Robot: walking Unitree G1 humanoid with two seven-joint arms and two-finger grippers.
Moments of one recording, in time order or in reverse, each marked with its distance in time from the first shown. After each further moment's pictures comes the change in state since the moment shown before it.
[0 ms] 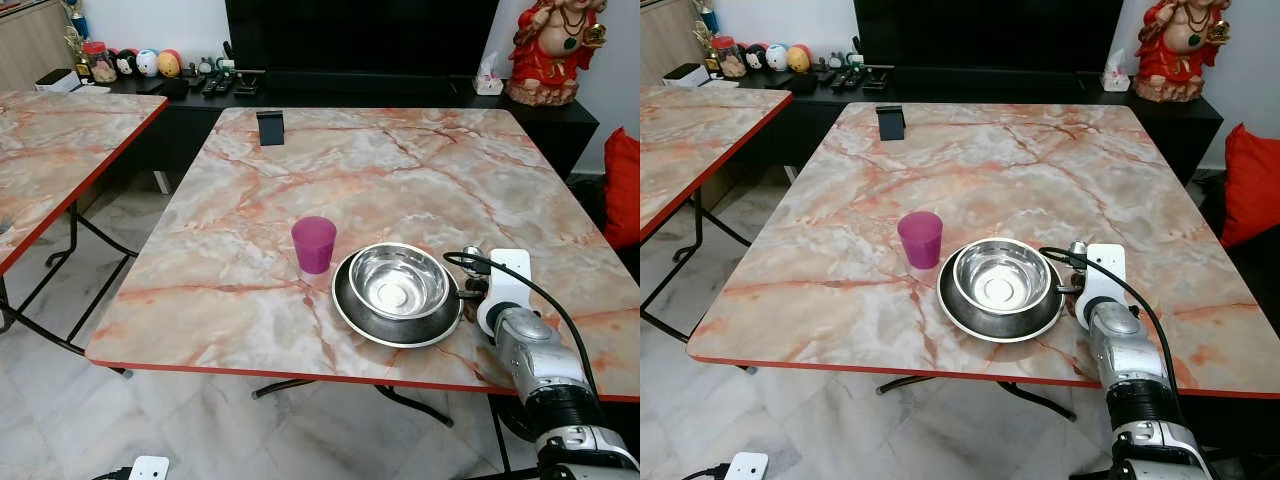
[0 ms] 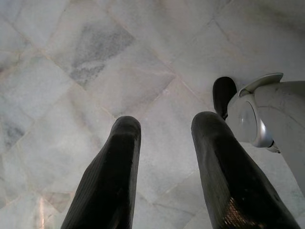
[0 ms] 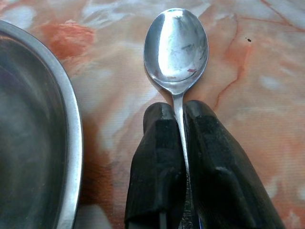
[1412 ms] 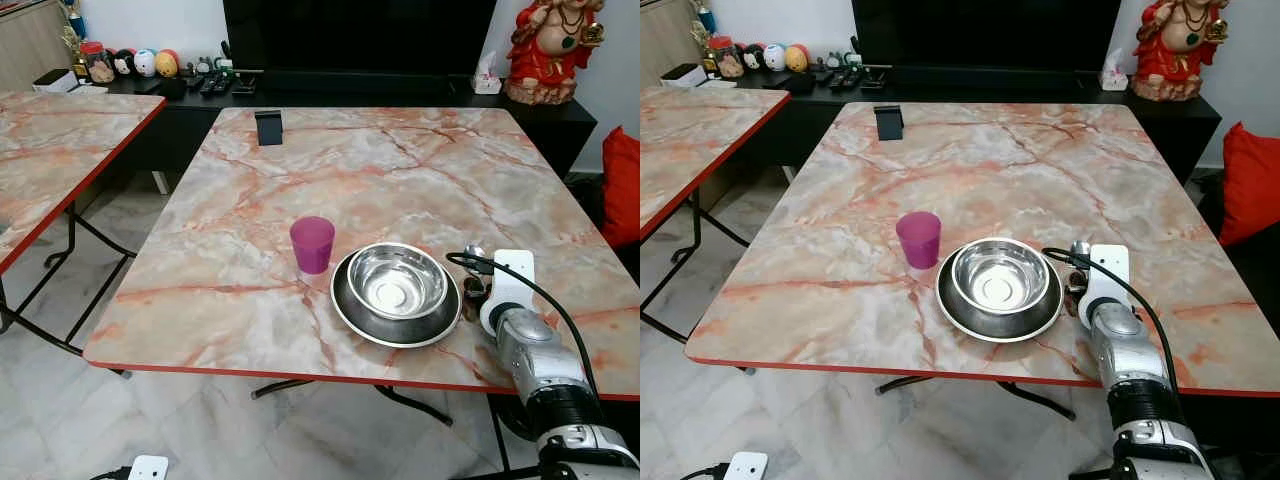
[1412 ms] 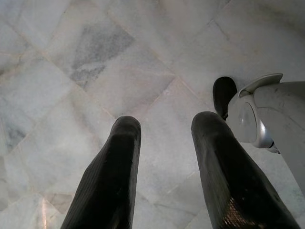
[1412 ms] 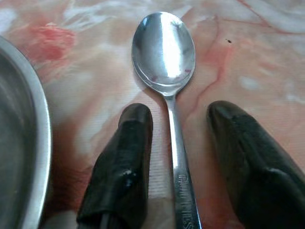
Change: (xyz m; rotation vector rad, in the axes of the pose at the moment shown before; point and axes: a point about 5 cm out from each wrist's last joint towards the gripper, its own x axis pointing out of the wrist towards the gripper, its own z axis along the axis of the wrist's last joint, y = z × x) left arm 0.000 0.000 0.001 0.004 -0.001 -0.001; right arm 0.001 -0.003 0.000 -0.003 -0.009 -0.029
